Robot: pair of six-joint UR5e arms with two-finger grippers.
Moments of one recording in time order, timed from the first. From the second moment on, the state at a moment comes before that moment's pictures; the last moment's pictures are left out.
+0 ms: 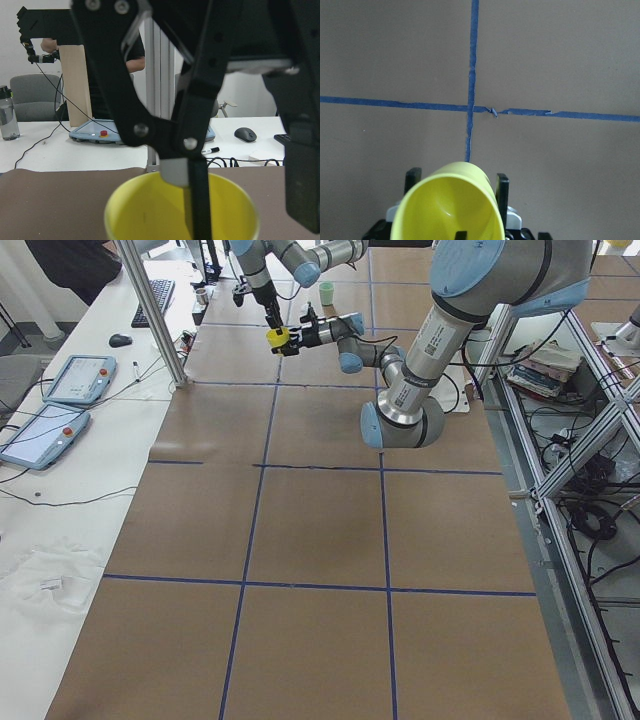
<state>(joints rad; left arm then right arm) -0.33 -2.42 -1.34 -2.17 -0.59 -1.10 0.82 -0.37 1.20 -2.07 2.27 0.71</state>
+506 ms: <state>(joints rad) -0.33 -2.42 -1.34 -2.17 -0.59 -1.10 0.82 -0.37 1.20 -2.07 2.26 0.70</state>
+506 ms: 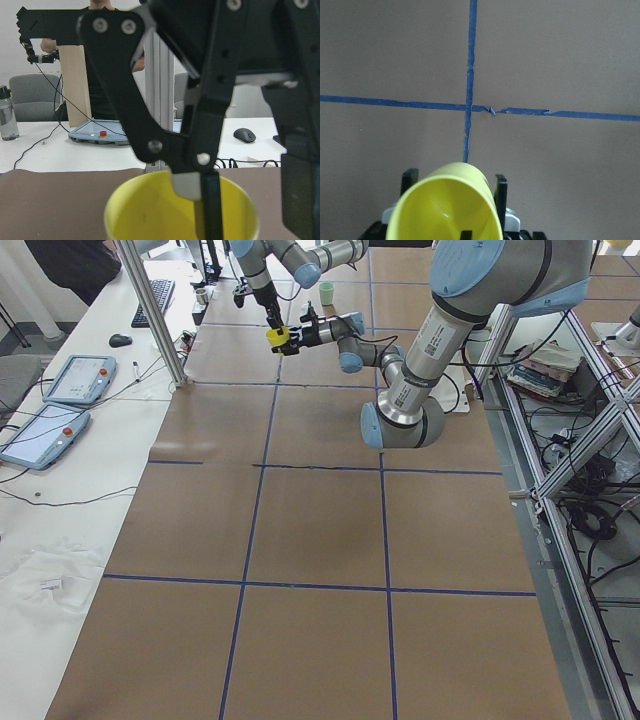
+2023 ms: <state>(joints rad) -0.33 -2.41 -1.35 -2.18 -0.59 -1.06 0.82 -0.36 1.20 -2.07 2.25 0.70</state>
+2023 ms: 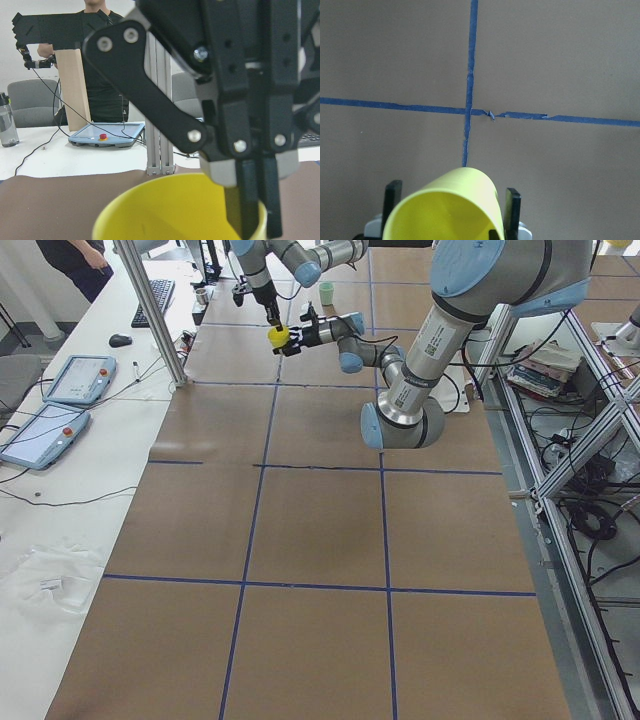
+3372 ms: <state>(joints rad) -0.34 -2.37 -1.40 -2.18 -0.60 -0.96 1.11 -0.32 1.27 -2.06 2.42 0.67</state>
